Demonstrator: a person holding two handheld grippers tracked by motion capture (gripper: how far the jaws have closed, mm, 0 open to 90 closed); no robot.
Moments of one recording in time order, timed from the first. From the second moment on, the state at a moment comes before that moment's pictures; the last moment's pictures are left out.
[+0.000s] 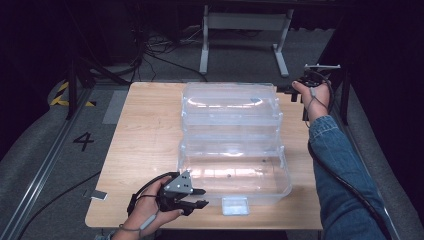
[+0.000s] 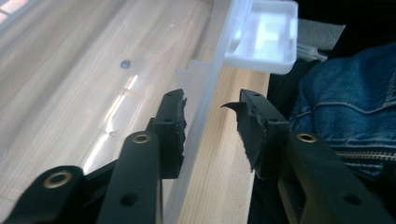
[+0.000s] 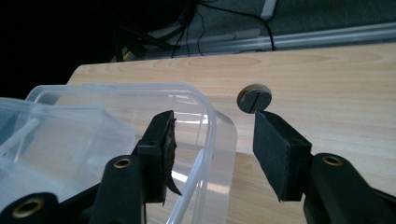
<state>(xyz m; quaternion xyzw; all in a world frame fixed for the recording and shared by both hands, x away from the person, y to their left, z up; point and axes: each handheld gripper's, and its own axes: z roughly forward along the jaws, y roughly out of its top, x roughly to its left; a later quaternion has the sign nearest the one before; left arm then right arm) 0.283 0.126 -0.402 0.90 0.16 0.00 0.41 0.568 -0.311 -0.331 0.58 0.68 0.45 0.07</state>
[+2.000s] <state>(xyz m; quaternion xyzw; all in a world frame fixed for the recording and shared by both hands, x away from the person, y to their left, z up) 0.299 0.275 -0.391 0.79 0.40 0.17 0.43 0.348 -0.360 -0.389 0.35 0.78 0.50 0.15</state>
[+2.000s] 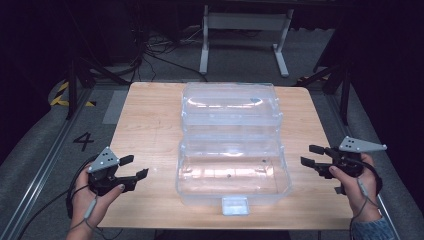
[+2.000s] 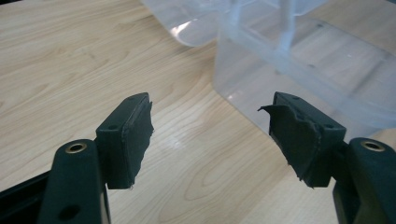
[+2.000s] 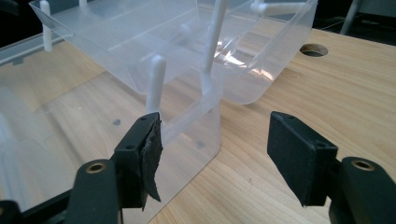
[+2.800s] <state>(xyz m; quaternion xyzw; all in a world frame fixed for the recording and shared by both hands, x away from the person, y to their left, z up) 0.323 0.272 -0.455 0.82 0.44 0.13 0.35 0.346 -0.351 -0.470 0.37 0.82 0.41 0.16</state>
